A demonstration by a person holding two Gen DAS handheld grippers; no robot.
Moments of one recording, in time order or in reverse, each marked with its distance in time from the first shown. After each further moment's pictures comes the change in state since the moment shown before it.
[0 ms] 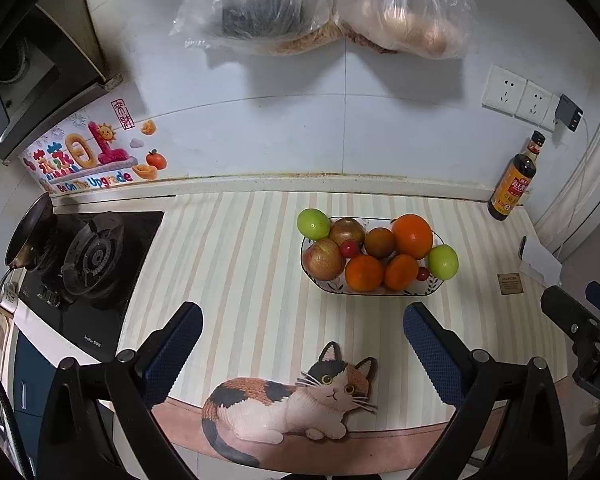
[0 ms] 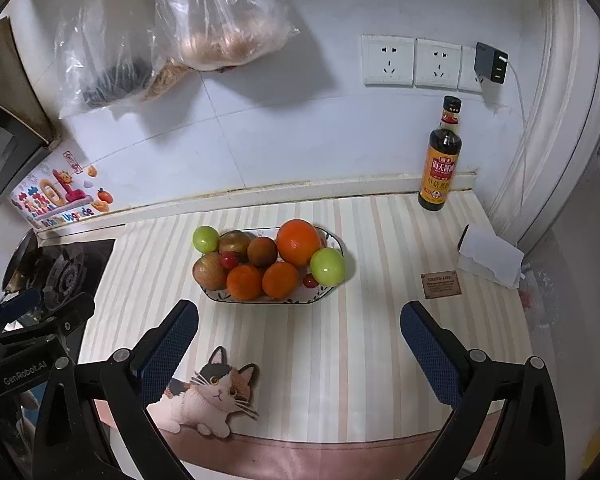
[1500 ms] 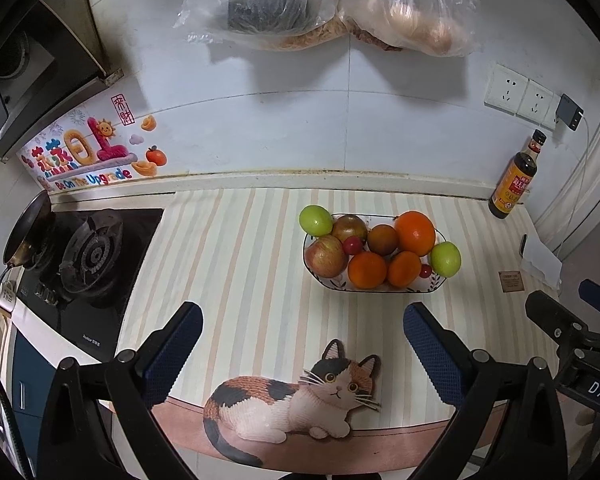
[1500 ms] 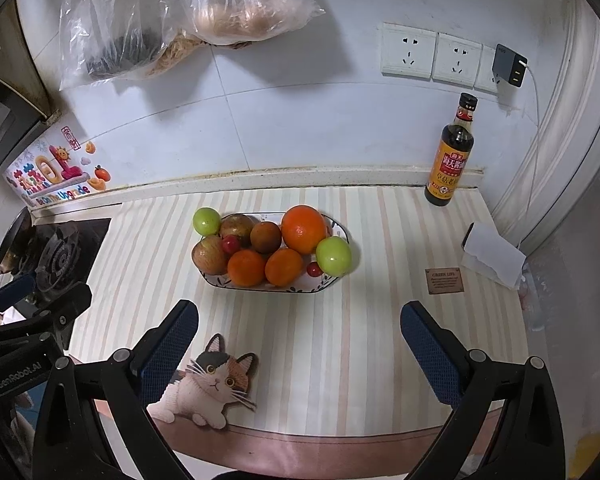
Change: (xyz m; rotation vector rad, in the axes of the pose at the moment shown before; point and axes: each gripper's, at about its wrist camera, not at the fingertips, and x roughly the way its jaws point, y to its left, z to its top) left arm 0.001 0.009 -0.004 -0.001 -0.002 -0.007; right arm 0.008 0.019 -0.003 -0.053 0.046 -0.021
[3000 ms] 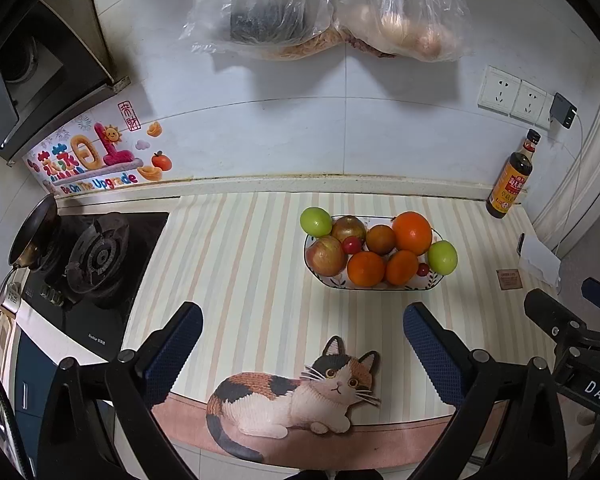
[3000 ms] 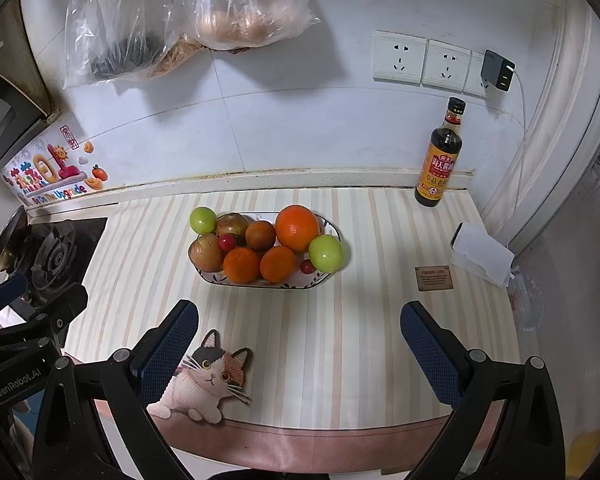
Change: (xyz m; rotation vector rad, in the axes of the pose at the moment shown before) left arm -0.016 -0.004 -0.008 0.011 -0.024 0.010; right arm -0.013 -0.002 -0.005 -0.008 -0.007 -0.018
